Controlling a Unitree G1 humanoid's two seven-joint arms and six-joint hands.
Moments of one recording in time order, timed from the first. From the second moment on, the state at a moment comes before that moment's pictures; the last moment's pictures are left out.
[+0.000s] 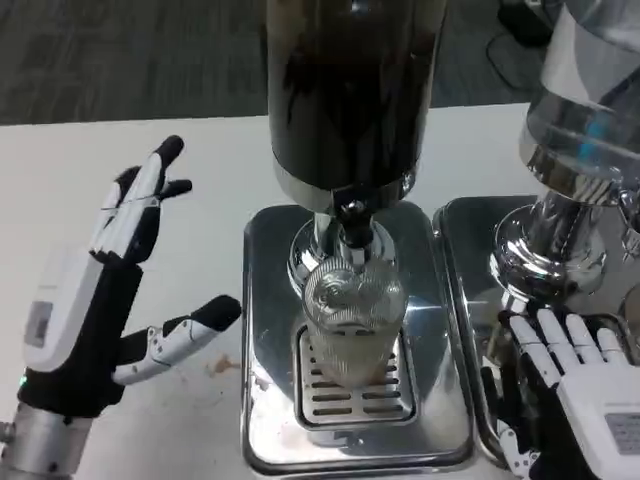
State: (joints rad) left arm -0.06 0.55 -0.18 0.56 0.54 -0.97 0.67; right arm 0.49 -0.43 0.28 -0.28 -1.04 0.09 -0.31
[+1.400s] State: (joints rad) left arm -0.05 0.53 -0.14 0.26 -0.12 -1.08 -0.24; right arm 0.46 -0.39 0.25 -0.25 -1.02 0.06 -0.30
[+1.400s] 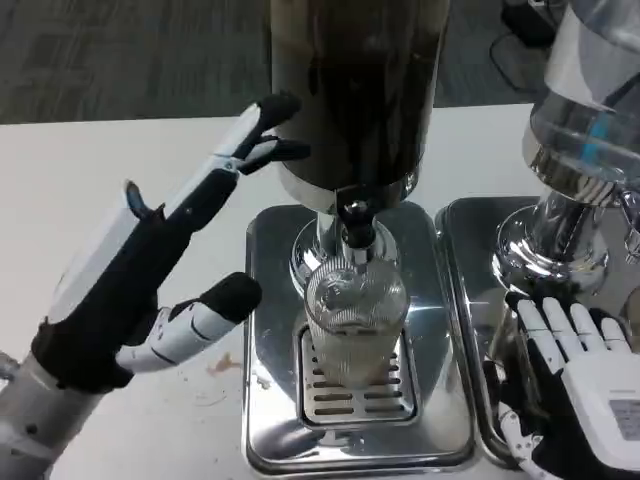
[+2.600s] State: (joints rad) left arm -0.13 0.48 -0.13 0.22 -0.26 -0.88 -0.67; right arm 0.44 -0.33 0.26 -0.21 -1.02 0.08 -0.31
